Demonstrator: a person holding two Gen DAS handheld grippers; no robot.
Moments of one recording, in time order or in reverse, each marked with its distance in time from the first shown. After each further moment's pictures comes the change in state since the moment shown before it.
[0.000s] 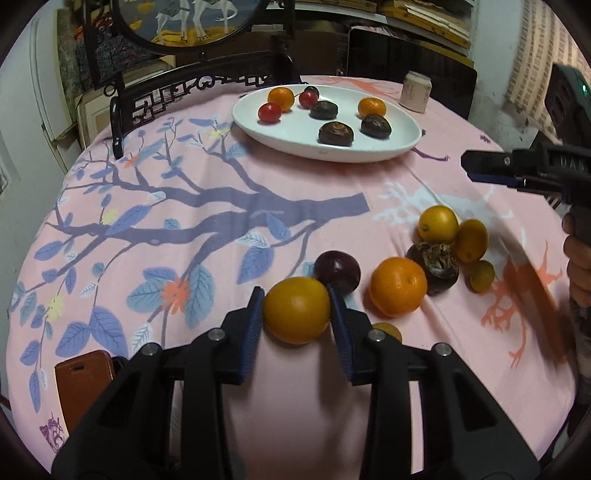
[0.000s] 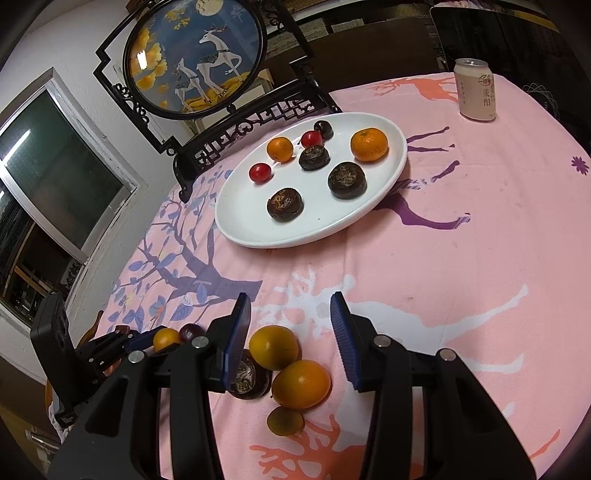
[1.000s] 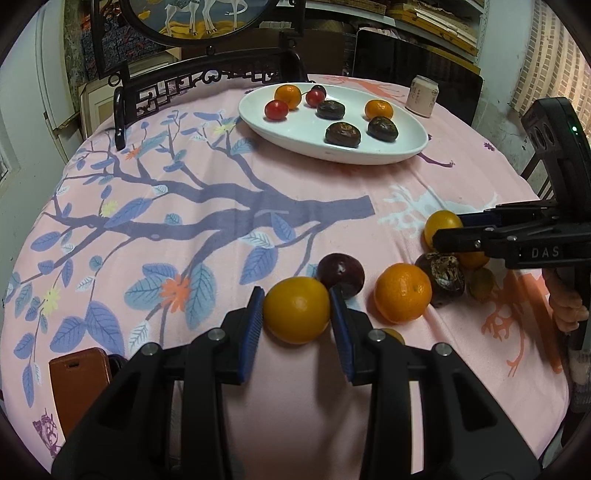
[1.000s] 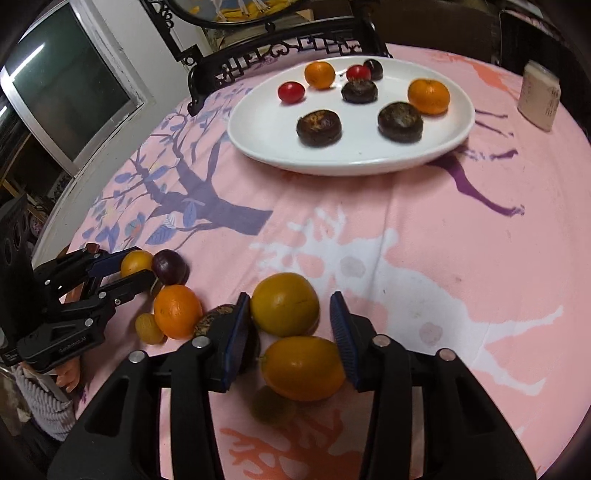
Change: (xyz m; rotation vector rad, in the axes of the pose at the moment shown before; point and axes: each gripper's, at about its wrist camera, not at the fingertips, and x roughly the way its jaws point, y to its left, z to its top) left arm 0.002 0.006 0.001 -0.043 0.005 -0.013; right arm 0.051 0.019 -0.016 -0.222 0.237 -0.050
